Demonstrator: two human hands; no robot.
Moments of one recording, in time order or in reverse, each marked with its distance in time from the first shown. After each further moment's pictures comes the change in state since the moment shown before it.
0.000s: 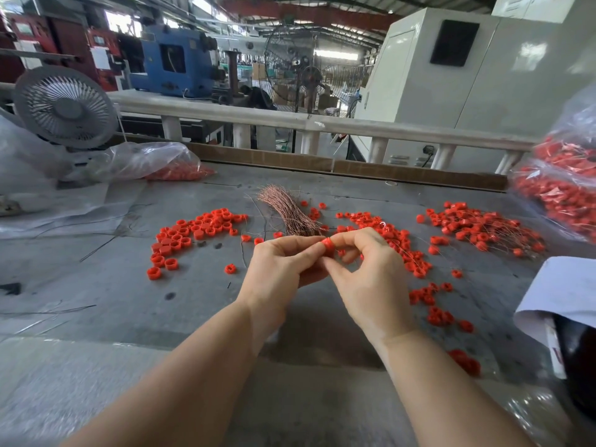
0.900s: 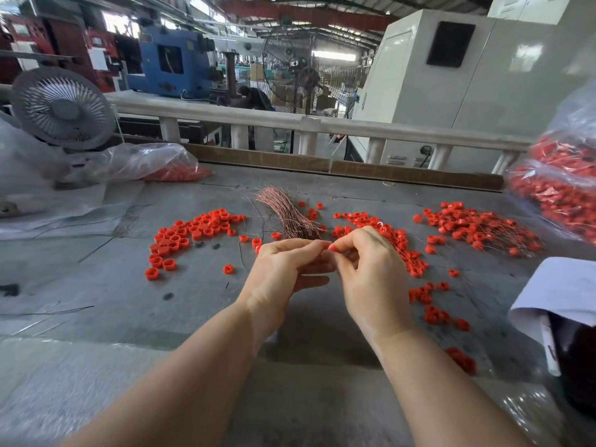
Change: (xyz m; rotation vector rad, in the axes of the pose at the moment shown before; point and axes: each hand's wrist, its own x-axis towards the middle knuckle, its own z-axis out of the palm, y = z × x) left_hand -0.004 0.003 0.001 0.027 -0.080 -0.063; right_hand 0.000 0.005 0.000 -0.113 0.032 -0.091
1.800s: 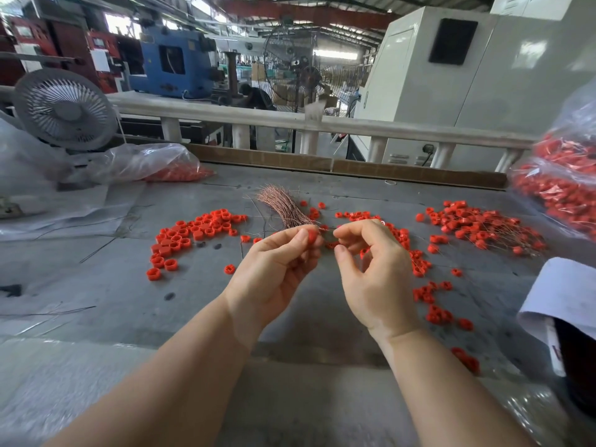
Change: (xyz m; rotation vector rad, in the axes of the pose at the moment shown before) left_hand 0.007 0.003 -0.007 -0.343 -0.033 -0.016; right_hand 0.001 0.002 0.001 0.191 0.088 0.000
